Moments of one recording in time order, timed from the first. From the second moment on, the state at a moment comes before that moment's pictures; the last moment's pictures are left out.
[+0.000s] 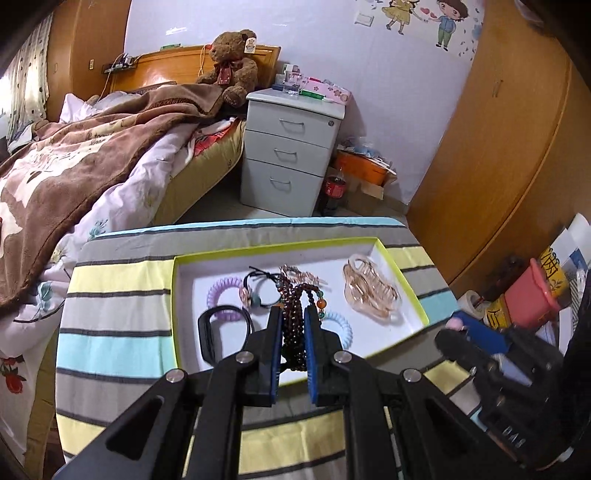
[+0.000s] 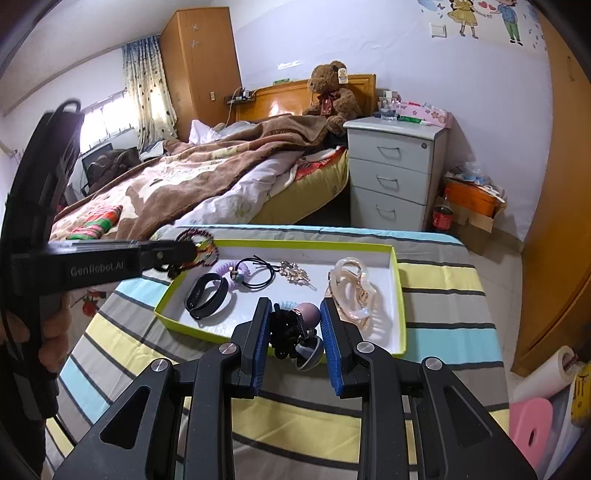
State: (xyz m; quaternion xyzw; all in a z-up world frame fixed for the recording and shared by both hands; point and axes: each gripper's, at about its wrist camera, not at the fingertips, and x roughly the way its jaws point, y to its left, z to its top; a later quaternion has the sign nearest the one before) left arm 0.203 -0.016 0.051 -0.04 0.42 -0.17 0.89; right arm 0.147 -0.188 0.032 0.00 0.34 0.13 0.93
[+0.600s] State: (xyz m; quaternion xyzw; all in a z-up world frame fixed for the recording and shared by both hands) left arm 0.264 -0.041 0.003 -0.04 0.46 -0.21 0.86; right arm 0.199 -0.161 -0.020 -0.01 0.39 0.13 0.91
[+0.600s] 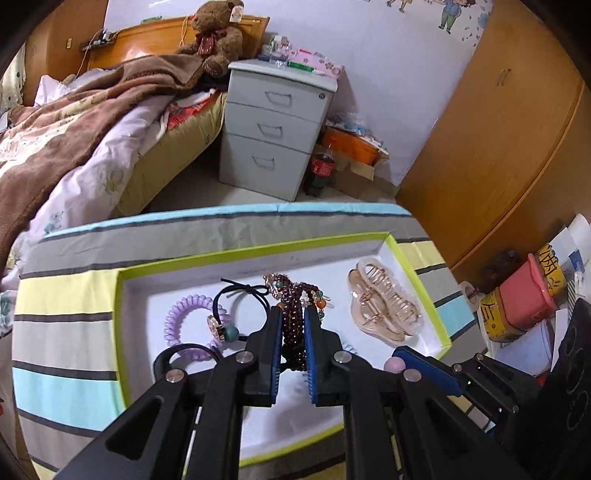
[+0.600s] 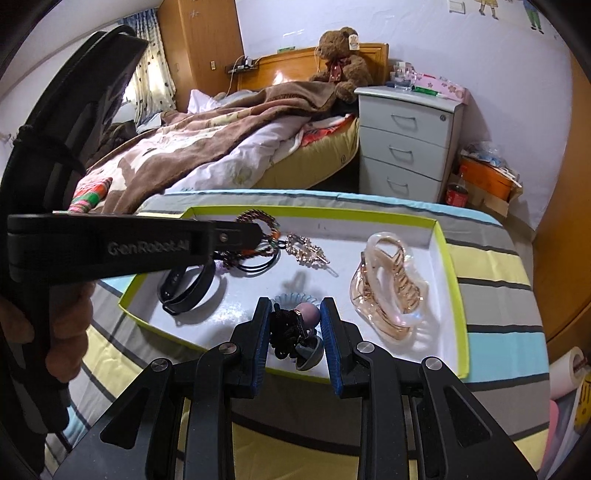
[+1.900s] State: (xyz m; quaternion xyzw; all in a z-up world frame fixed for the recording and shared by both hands) left arm 0.276 -0.046 -0.018 -0.04 0.48 -0.19 0.86; right arm 0.206 -0.157 -0.039 -0.04 0.40 0.12 0.91
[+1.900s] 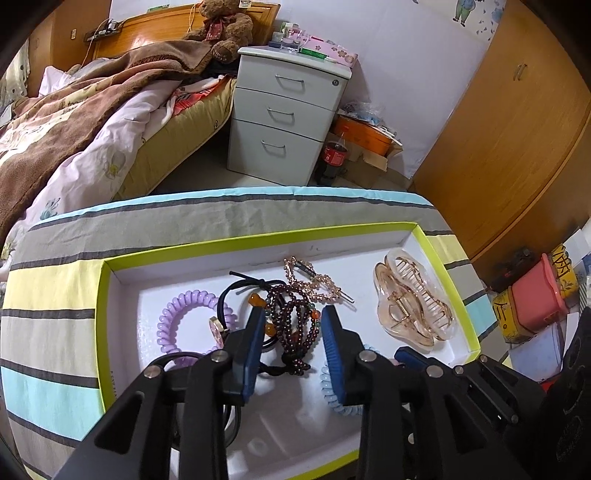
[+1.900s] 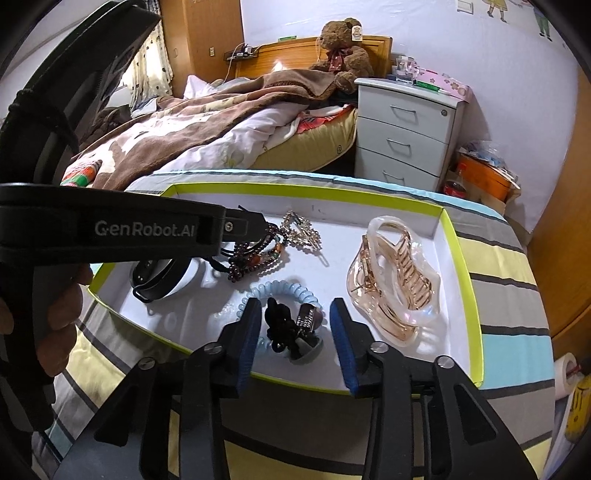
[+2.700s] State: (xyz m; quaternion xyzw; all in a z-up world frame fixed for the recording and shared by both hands) left arm 0.223 -0.019 0.018 -0.04 0.43 -0.13 0.89; right arm 0.167 -0.174 -0.012 0.00 0.36 0.11 0.93
